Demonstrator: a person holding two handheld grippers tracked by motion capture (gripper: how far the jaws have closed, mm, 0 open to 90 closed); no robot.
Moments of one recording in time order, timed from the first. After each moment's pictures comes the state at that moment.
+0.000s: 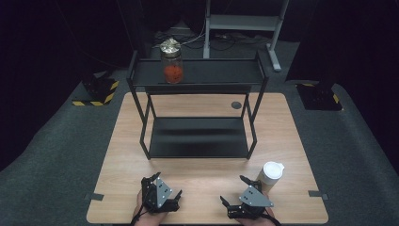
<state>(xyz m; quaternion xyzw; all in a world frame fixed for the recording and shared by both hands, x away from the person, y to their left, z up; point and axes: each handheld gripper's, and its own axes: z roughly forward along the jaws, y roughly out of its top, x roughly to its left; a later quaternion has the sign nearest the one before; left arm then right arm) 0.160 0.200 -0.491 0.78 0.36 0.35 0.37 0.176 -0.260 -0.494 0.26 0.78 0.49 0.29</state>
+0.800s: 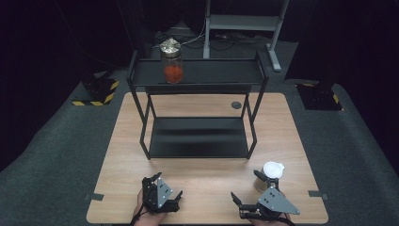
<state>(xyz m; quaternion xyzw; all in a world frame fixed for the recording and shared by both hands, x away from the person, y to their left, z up) 0.162 0.203 -0.490 0.79 0.35 0.34 0.37 0.149 -0.288 -0.453 0.26 0.73 0.54 0.33</state>
